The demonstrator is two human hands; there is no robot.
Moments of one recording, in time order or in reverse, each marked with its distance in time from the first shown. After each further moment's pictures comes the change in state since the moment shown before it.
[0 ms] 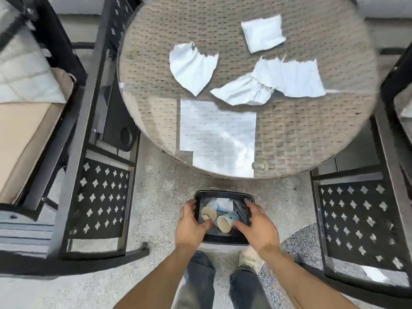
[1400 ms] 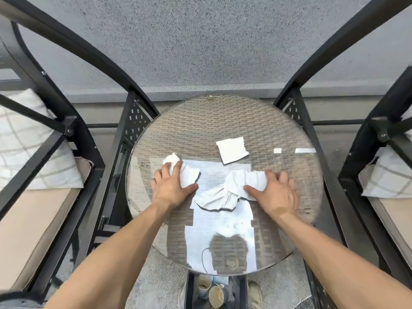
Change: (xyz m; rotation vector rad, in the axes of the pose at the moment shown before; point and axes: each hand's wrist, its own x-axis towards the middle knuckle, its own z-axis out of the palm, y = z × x) left_hand 0.122 0.296 -0.185 0.589 0.265 0.297; right_hand 0.115 -0.121 -0.313 -0.149 0.354 0.035
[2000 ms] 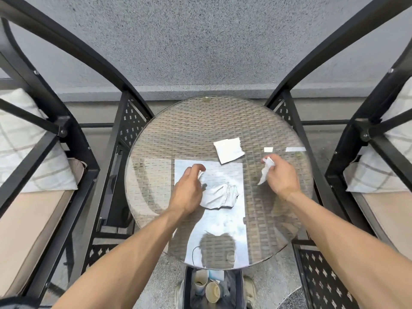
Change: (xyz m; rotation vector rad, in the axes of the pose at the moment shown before) left_hand -0.037 0.043 -0.018 -0.434 -0.018 0.275; right_hand 0.020 -0.007 -0.045 0.361 0.063 -0.010
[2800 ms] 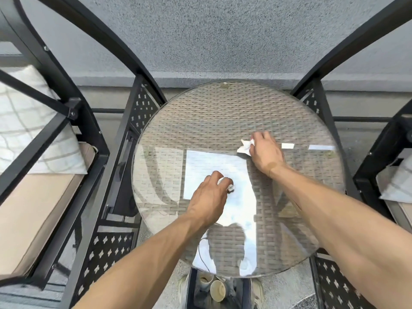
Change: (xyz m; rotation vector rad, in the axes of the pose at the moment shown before) left_hand -0.007 -0.011 0.045 0.332 -0.079 0.152; right_hand 0.067 -0.044 0.074 -0.295 -0.105 -0.332
